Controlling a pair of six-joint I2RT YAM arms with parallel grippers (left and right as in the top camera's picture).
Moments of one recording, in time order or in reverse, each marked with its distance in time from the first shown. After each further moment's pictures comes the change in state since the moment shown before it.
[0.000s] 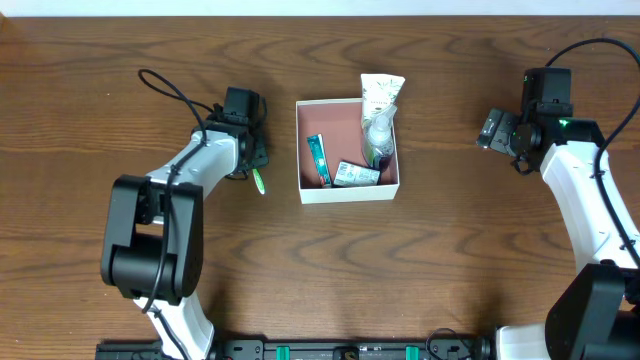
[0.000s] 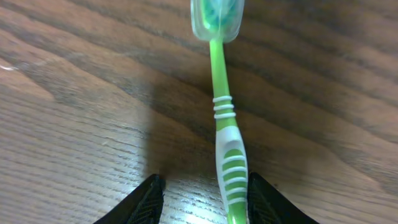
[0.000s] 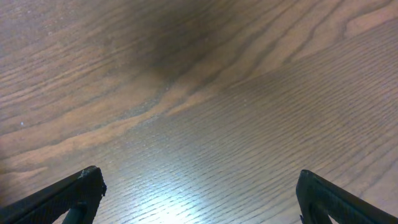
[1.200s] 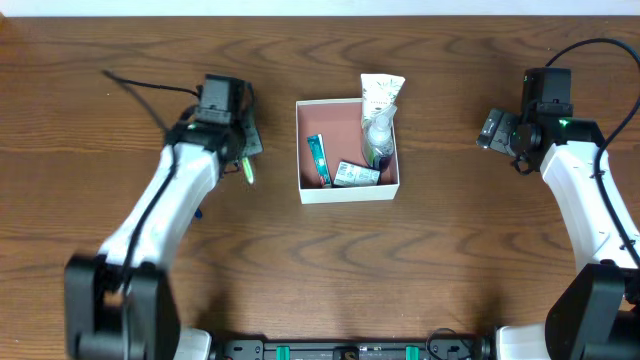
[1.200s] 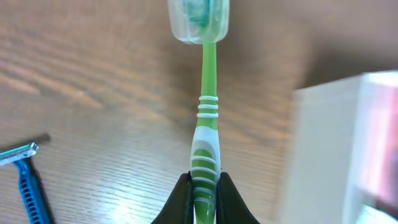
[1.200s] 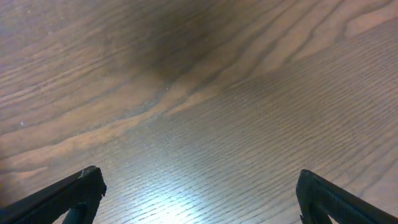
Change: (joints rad) left arm -0.004 -0.328 0.005 -0.109 0.084 0.000; right arm 0.000 0.000 0.000 0.000 0.000 0.000
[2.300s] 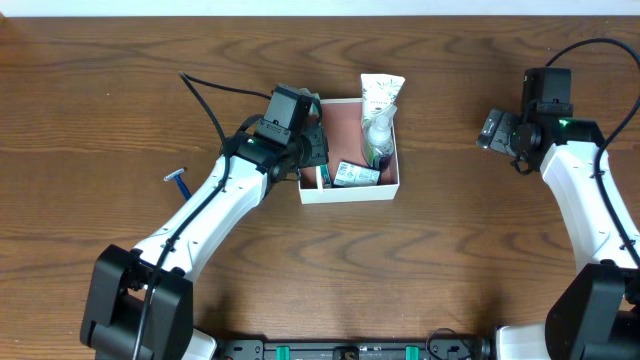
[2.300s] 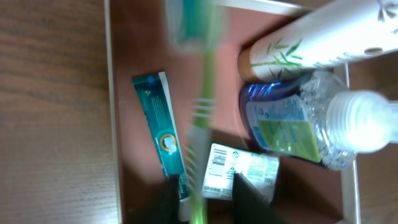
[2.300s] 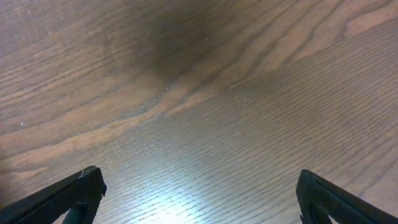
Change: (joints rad) left arm -0.264 0.040 0.000 0.125 0.187 -0.122; right arm 0.000 0.000 0.000 0.000 0.000 0.000
